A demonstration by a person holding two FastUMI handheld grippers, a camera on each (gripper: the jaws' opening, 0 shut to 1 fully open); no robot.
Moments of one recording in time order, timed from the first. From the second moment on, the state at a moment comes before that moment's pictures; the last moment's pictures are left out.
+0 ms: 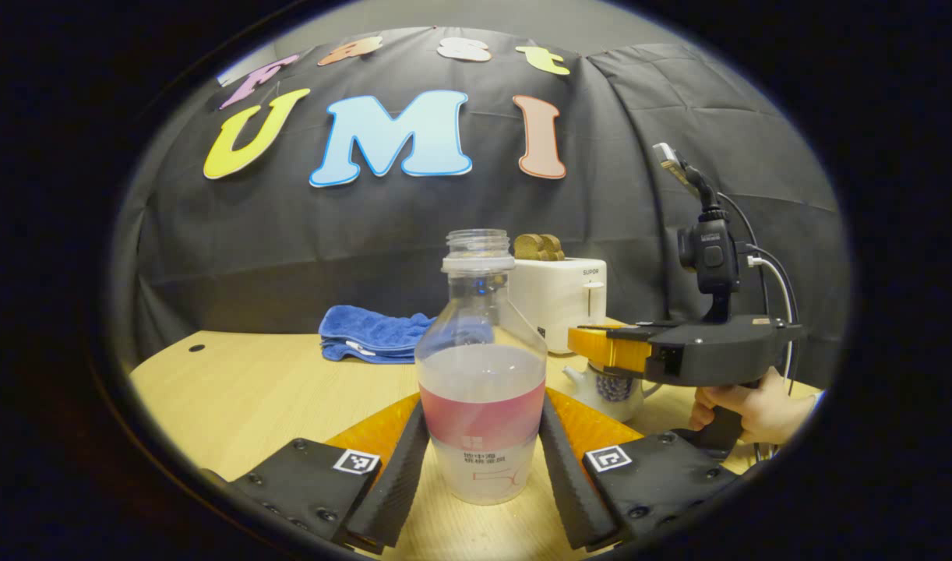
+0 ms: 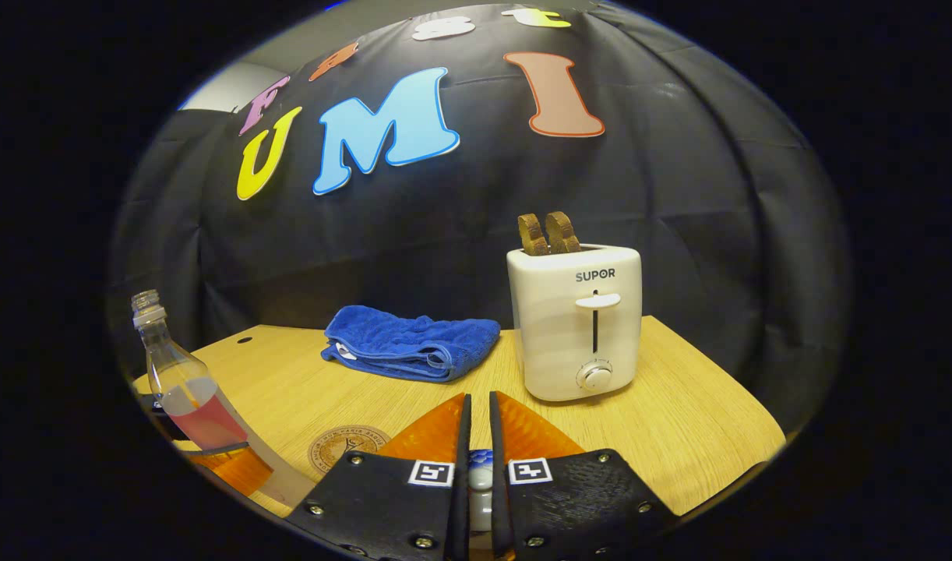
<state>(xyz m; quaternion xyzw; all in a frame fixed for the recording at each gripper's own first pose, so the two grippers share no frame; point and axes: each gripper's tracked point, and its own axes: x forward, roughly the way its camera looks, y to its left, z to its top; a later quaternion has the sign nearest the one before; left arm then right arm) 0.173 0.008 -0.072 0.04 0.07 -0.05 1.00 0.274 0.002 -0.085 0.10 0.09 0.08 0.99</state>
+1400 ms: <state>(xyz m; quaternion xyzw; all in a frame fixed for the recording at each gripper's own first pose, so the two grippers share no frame) 0.222 -0.020 -0.062 0.49 0.21 -0.16 0.83 0.241 -0.109 -0.086 0.14 0.10 0.00 0.99</state>
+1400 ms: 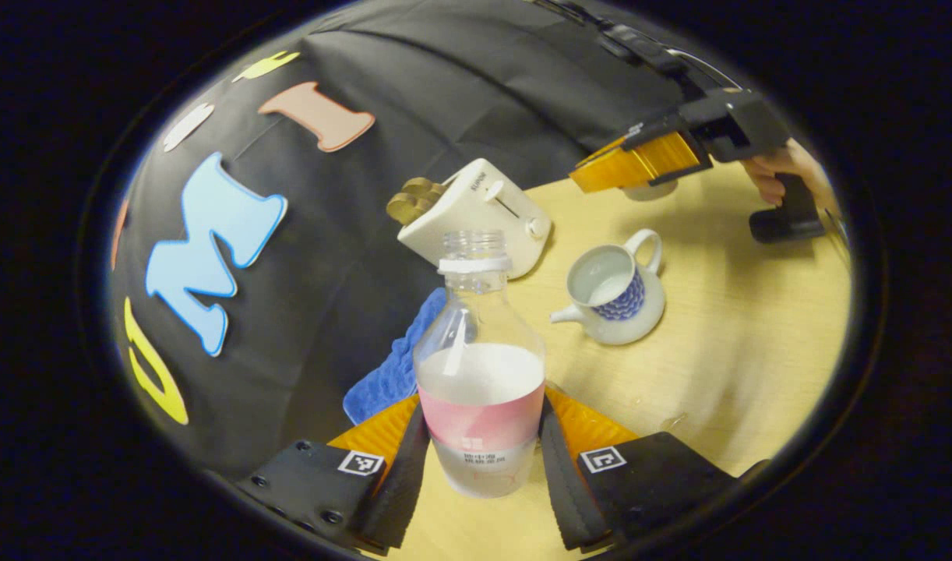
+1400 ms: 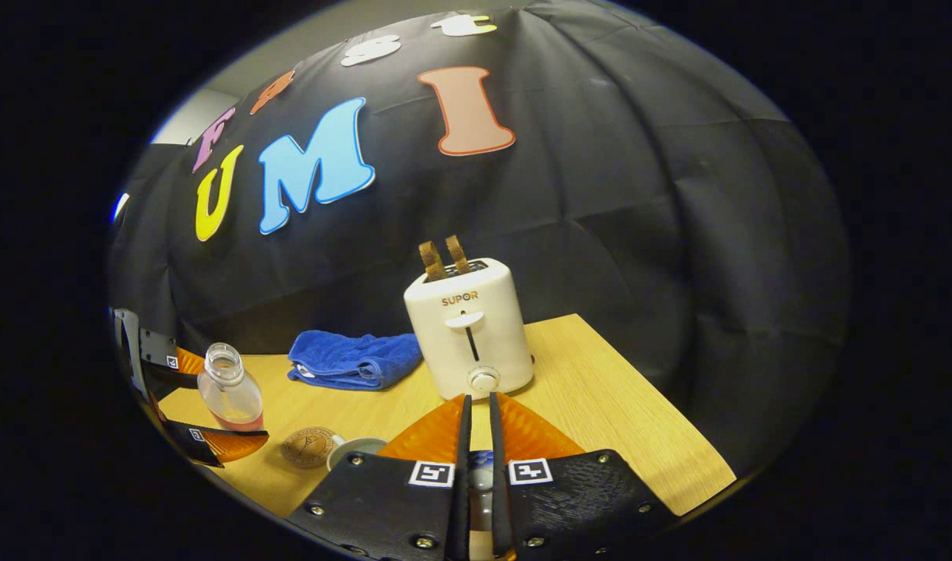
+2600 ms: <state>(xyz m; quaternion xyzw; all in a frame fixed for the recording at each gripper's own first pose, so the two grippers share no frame) 0.232 -0.050 -0.052 0.79 0.16 -0.18 0.56 0.240 -0.150 -0.092 0.04 0.10 -0.07 0.99</state>
